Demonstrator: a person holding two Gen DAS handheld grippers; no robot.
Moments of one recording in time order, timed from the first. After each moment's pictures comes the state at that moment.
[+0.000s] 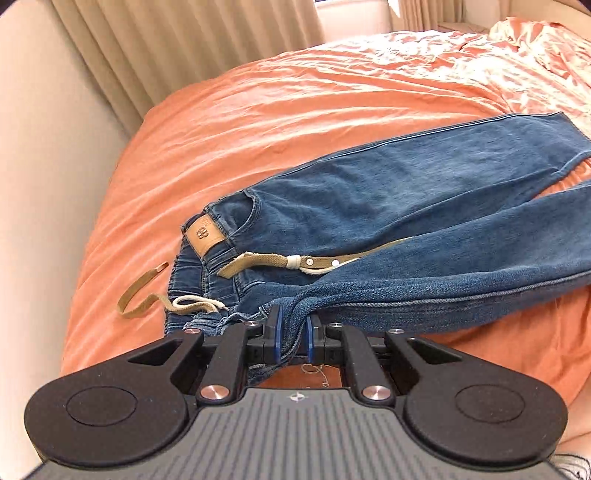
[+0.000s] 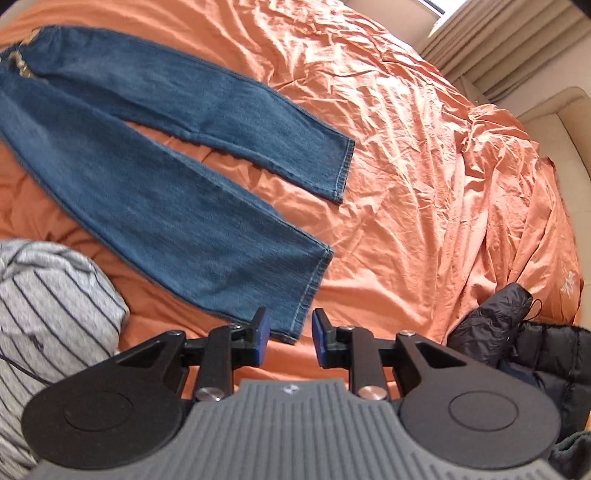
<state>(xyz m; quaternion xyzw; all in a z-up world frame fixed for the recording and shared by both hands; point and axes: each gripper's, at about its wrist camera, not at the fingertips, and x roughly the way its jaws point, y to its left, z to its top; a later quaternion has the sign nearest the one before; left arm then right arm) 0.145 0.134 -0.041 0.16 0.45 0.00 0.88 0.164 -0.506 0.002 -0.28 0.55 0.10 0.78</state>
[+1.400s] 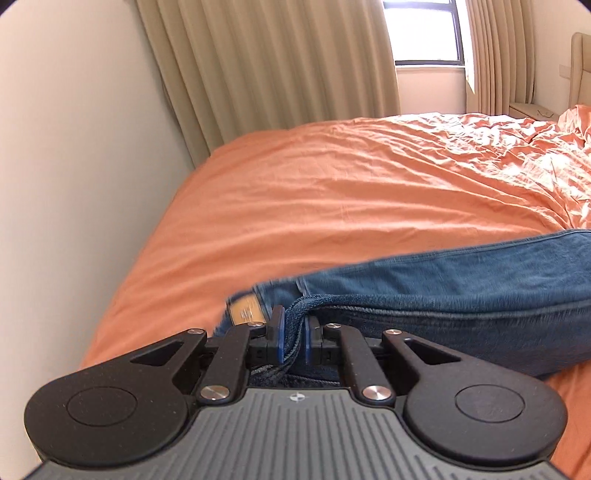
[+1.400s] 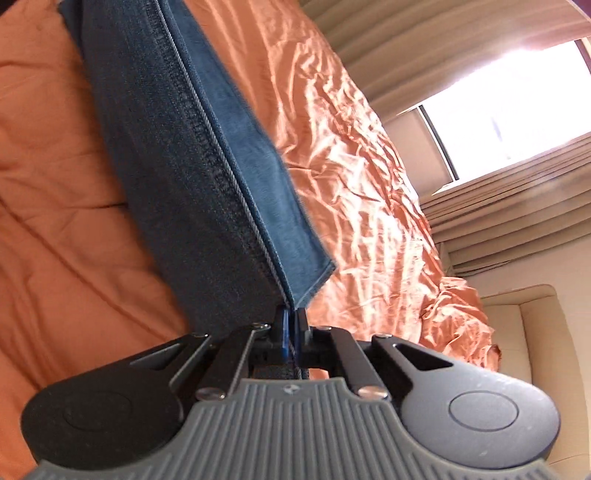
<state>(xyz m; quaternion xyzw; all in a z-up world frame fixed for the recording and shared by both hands) 0.213 0.138 0.001 0.10 0.36 0.10 0.92 0.223 -0.463 -0.080 -0.49 0.32 0.12 0.80</state>
